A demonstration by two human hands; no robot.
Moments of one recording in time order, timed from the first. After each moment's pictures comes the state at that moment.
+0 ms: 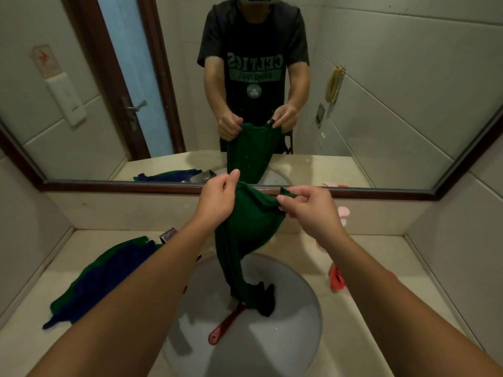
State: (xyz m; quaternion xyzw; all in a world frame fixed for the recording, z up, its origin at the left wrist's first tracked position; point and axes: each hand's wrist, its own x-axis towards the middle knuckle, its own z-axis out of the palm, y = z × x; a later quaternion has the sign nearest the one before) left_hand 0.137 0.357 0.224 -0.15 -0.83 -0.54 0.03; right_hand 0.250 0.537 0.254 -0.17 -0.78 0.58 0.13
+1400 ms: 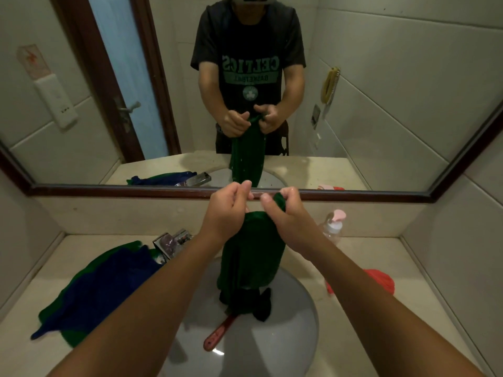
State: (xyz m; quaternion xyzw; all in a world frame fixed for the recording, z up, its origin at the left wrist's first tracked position) left_hand 0.162 0.376 0.219 -0.23 -0.77 -0.59 0.04; right_hand 0.251 0.519 0.251 -0.07 -0.79 0.60 0.05
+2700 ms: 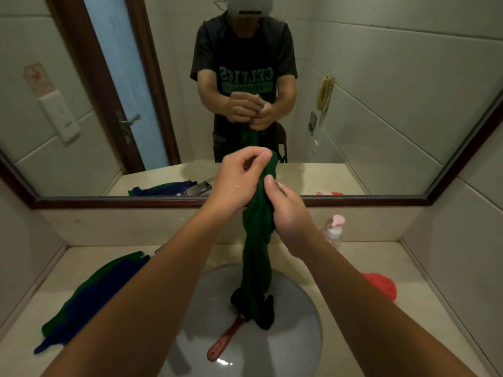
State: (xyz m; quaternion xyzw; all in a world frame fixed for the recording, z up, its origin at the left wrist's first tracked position) left_hand 0.156 0.396 0.309 -0.29 -0.76 -0.58 0.07; right_hand 0.242 0.495 0.279 -0.07 -0.63 0.77 0.08
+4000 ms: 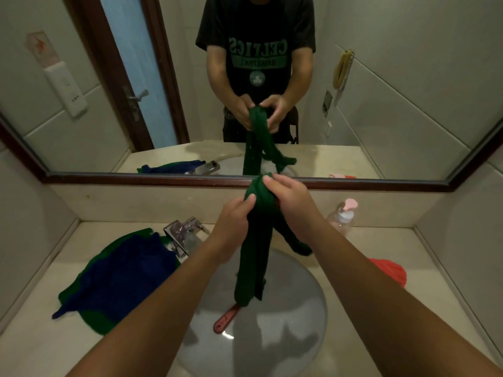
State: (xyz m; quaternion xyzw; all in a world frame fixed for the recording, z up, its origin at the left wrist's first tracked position) left_hand 0.199 0.363 0.211 -0.14 -0.67 -0.70 -0.20; right_hand 0.220 0.510 0.230 -0.09 -0.66 0.75 0.05
